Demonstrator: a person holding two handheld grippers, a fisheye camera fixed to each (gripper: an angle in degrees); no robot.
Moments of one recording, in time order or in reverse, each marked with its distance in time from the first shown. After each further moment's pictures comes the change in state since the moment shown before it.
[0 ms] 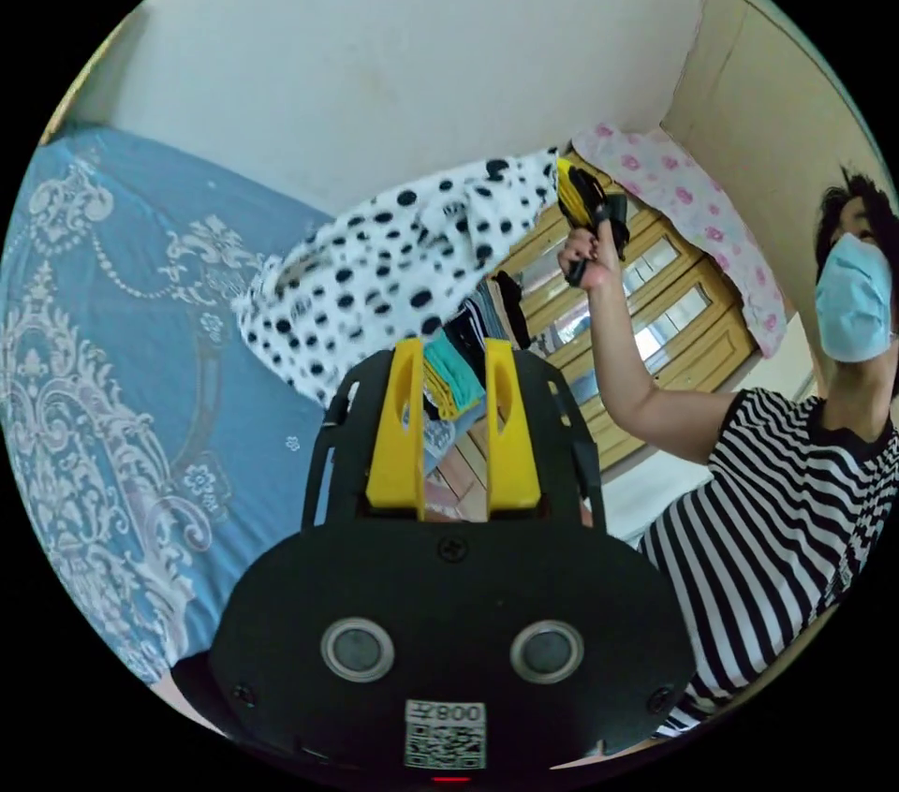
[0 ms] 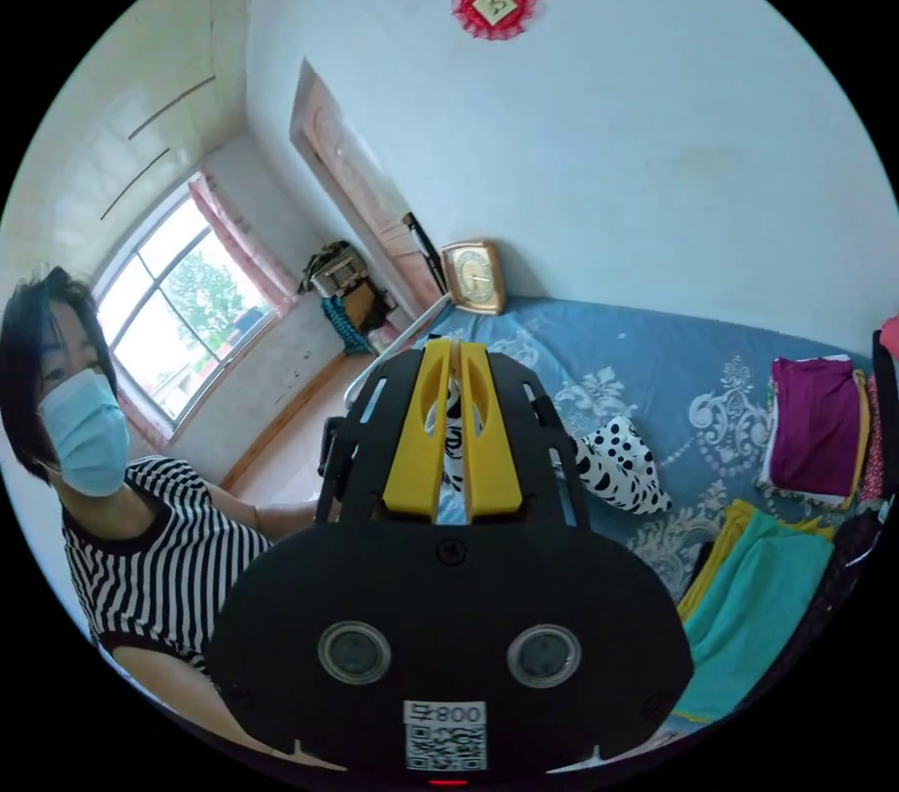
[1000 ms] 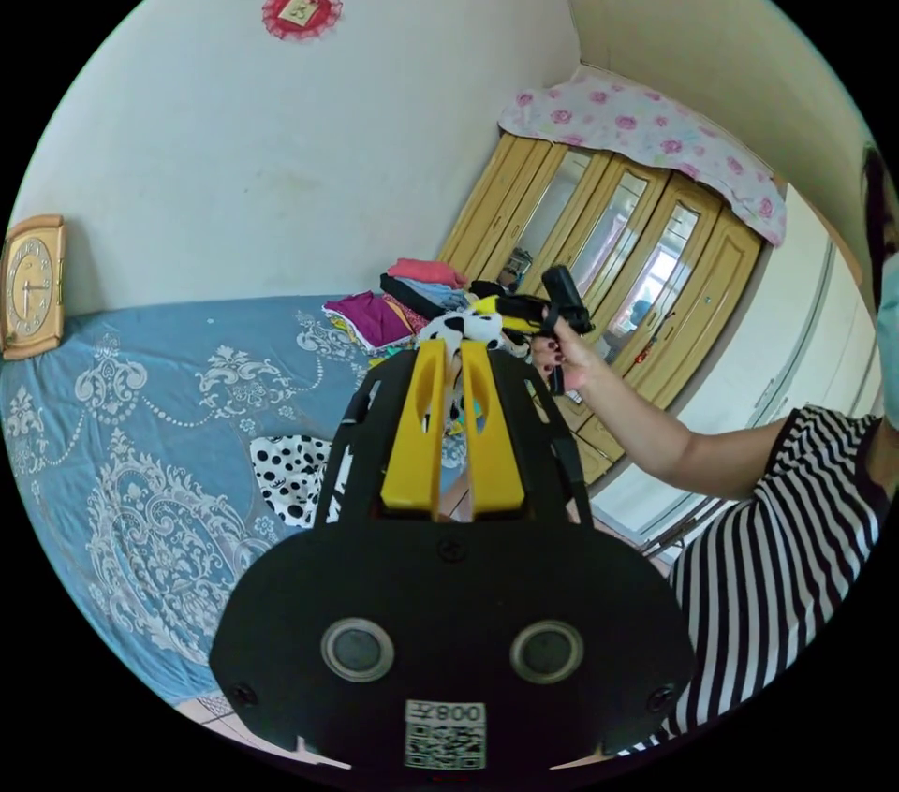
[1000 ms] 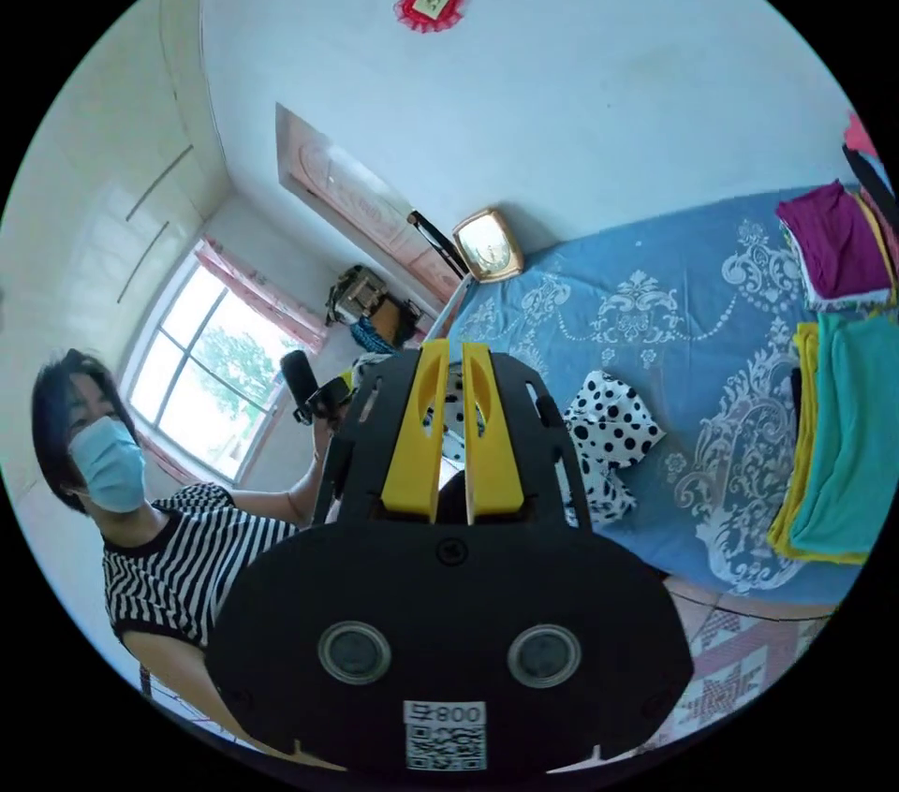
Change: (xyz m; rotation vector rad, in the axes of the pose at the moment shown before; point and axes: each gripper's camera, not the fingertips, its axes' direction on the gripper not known) left arm 0.393 -0.083 -0.093 0.016 -0.160 0.342; right arm -0.098 0.249 0.056 0.068 -0.121 0.256
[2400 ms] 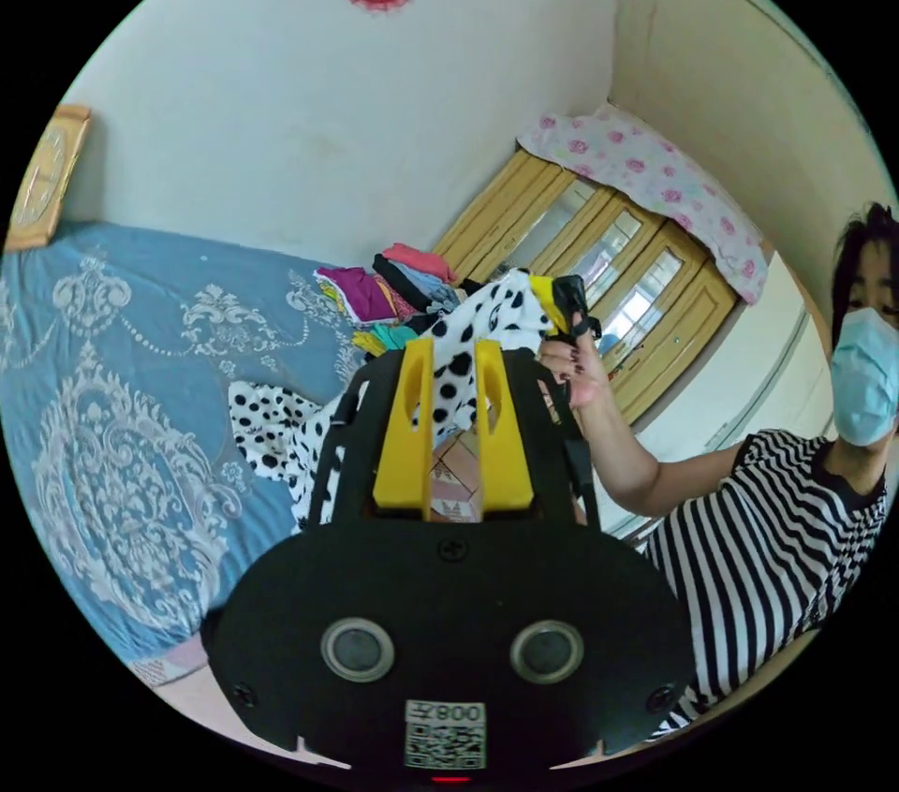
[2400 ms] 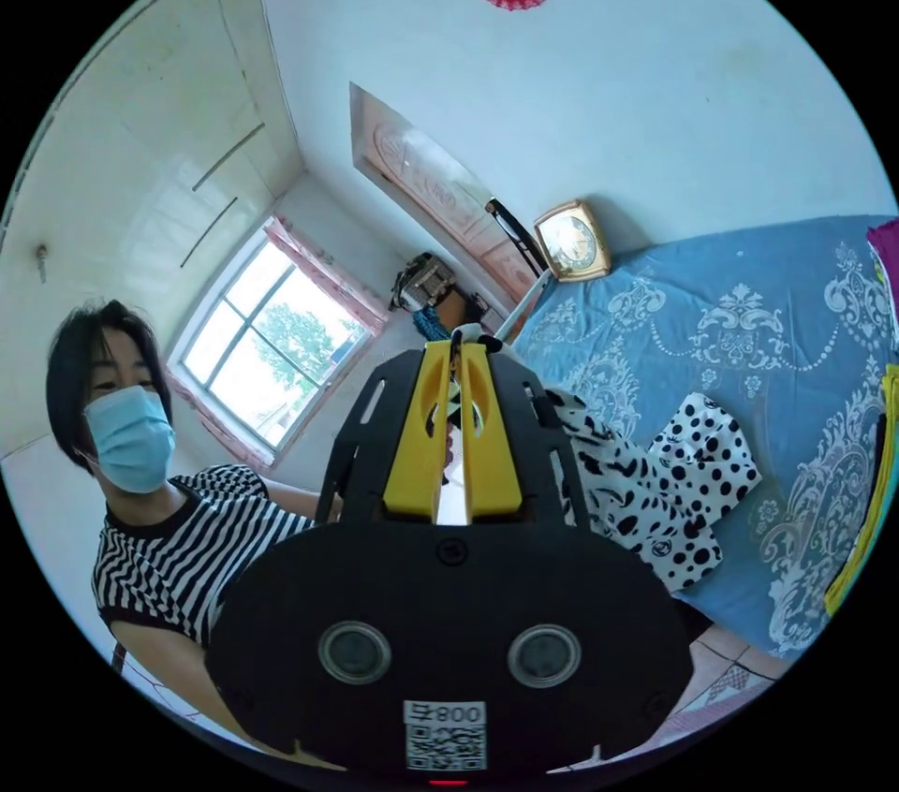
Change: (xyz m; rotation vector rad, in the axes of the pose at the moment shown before) left arm 0.061 -0.123 -0.063 0.028 0.142 -0.192; right arm -0.070 0.119 0.072 -0.028 -0.208 -0.112
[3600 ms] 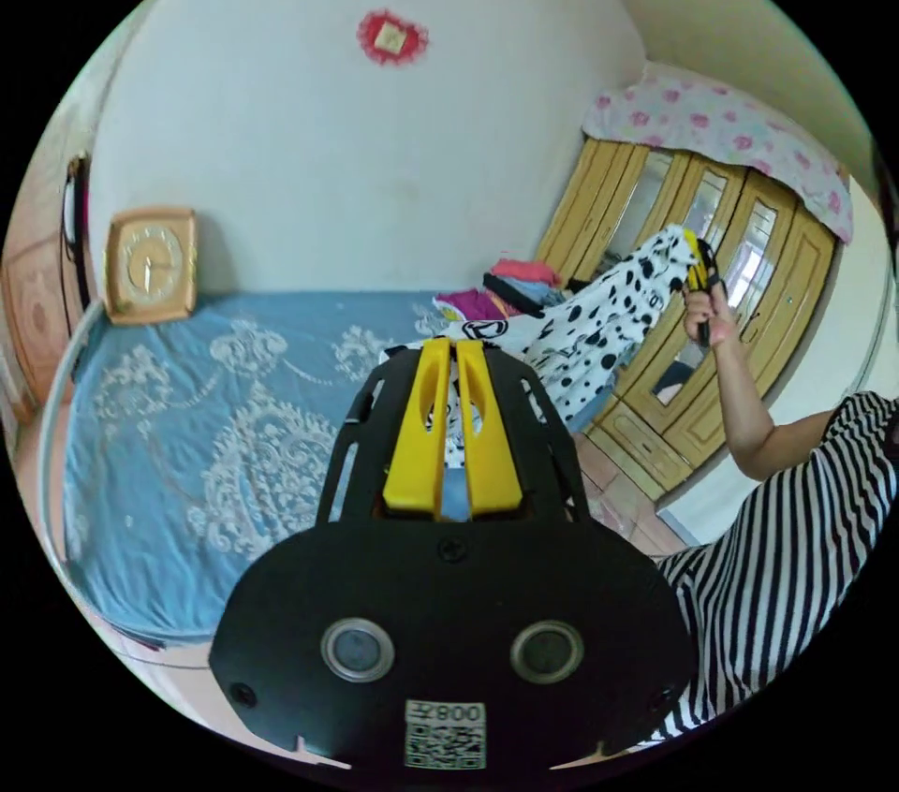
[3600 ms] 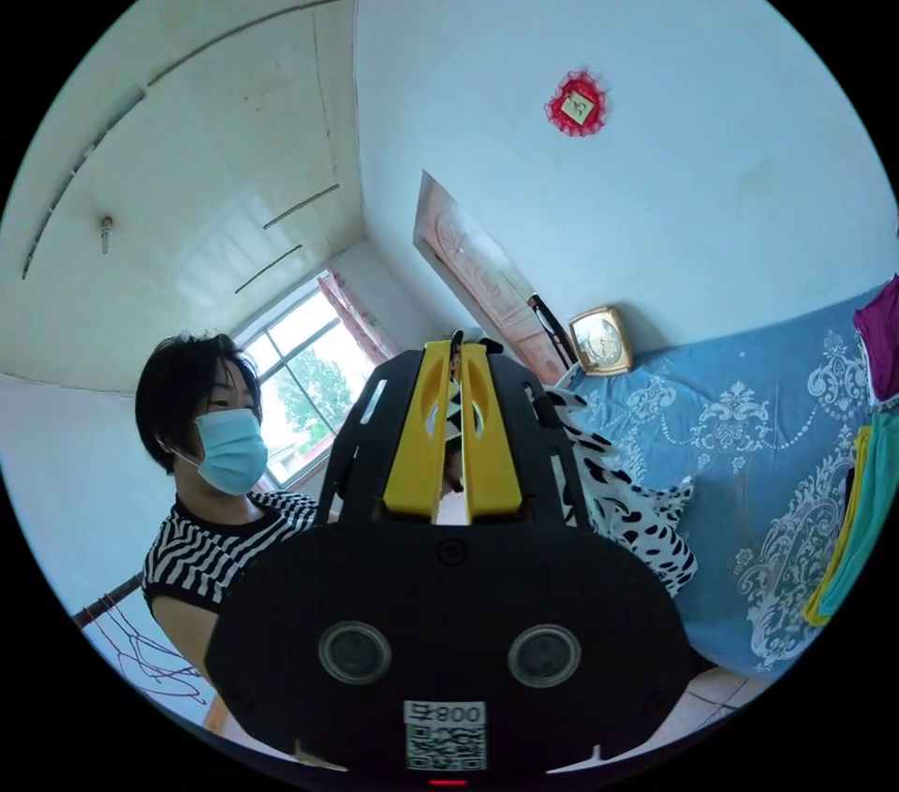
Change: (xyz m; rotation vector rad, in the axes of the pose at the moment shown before) left arm 0.196 -0.075 -0.172 0.044 -0.472 0.171; right arm -0.105 0.040 -0.192 0.274 -0.079 -0.145
